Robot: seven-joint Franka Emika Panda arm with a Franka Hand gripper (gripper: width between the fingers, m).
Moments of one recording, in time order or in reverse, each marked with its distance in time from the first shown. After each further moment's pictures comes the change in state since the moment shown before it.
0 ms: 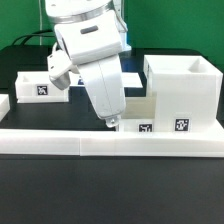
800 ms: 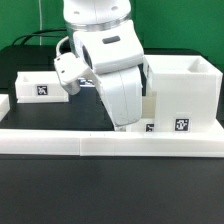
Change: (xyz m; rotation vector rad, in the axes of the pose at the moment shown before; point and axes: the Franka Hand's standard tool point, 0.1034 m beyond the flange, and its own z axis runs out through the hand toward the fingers) arm 0.008 0.001 0.011 0.065 -0.081 -0.087
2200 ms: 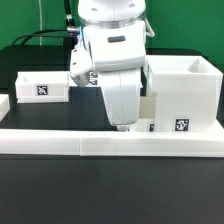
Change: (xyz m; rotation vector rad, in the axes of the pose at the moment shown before) arm 0.015 0.000 -0.001 0.007 -0.026 0.216
